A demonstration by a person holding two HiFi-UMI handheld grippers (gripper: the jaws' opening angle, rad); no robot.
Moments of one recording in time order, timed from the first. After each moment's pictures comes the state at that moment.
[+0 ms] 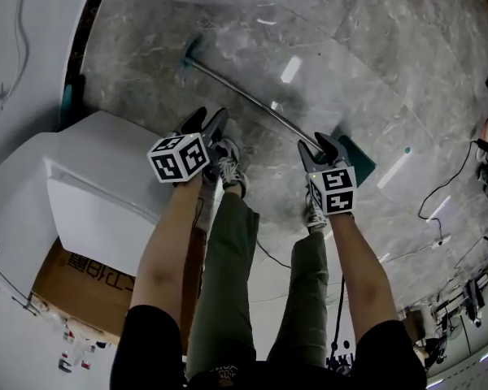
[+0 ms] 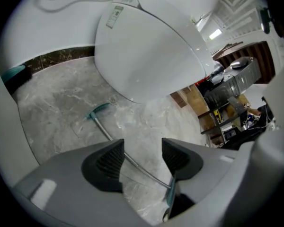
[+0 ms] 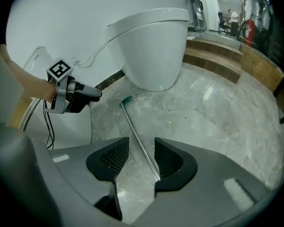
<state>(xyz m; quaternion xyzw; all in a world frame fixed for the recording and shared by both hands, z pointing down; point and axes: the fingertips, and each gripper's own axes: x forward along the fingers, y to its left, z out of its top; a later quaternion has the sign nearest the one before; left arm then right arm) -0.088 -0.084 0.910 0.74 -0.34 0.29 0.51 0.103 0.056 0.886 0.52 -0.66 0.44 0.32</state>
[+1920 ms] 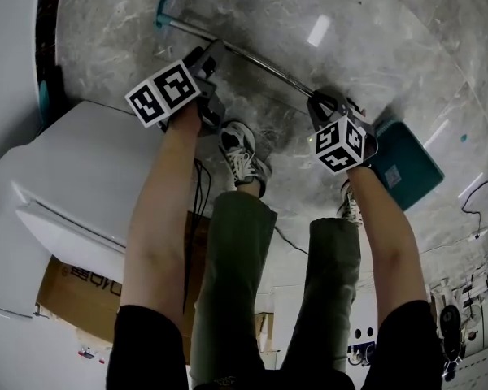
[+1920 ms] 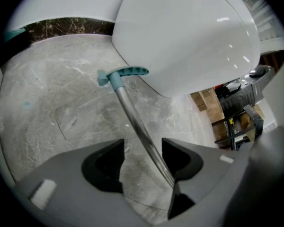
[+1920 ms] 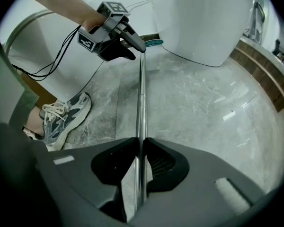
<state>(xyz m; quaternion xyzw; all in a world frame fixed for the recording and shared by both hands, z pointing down) -0.084 -0.129 1.073 0.69 -0.38 0.27 0.56 0.054 0.086 1.106 0.36 -0.74 0.33 0.46</state>
